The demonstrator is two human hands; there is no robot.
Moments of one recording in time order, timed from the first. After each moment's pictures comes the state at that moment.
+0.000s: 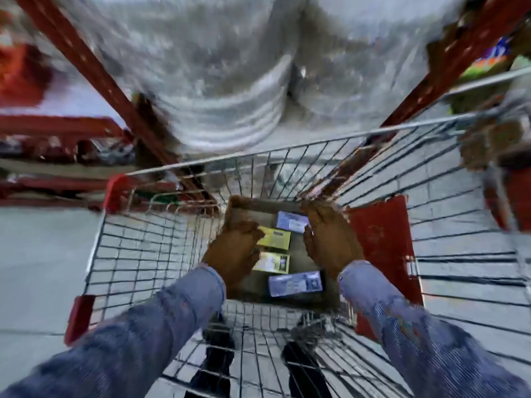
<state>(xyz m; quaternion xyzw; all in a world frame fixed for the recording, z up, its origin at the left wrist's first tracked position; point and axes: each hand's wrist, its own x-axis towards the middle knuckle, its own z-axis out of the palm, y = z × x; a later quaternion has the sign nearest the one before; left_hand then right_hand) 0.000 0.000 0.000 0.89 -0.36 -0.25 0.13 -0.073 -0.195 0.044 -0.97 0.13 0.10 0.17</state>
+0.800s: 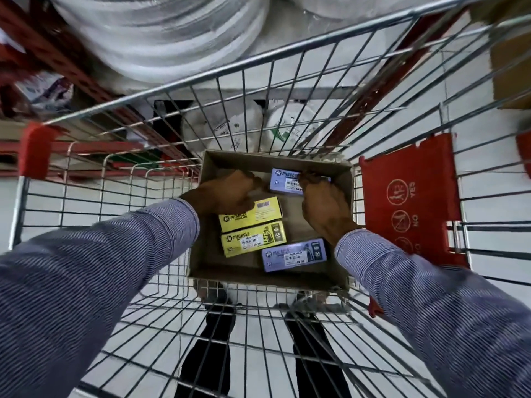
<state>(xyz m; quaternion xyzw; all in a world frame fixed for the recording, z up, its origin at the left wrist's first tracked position) 0.073 -0.043 -0.121 0.80 -0.49 -0.35 0.04 -0.065 -0.216 -0.092 -0.97 0.15 0.16 0.13</state>
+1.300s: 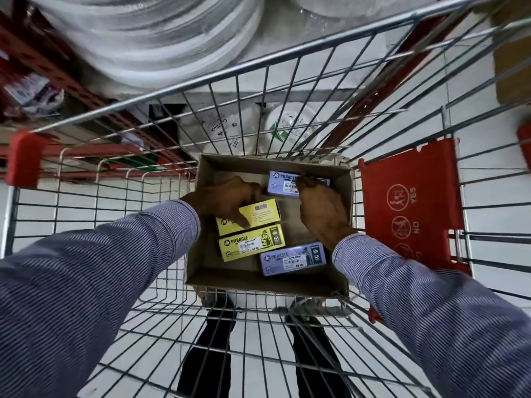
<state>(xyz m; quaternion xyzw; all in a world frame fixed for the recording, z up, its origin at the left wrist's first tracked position) 0.079 -0.040 -0.143 0.74 -0.47 -0.46 0.13 -0.061 -0.218 -0.106 -0.97 0.13 0.19 0.10</state>
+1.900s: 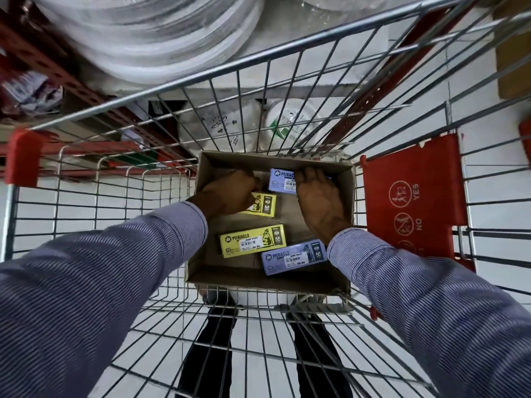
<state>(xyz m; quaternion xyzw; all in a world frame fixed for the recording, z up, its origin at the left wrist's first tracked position) 0.070 -0.055 -0.129 0.82 -0.45 -0.35 0.04 -0.050 -0.213 -0.119 -0.97 0.14 0.19 0.03</state>
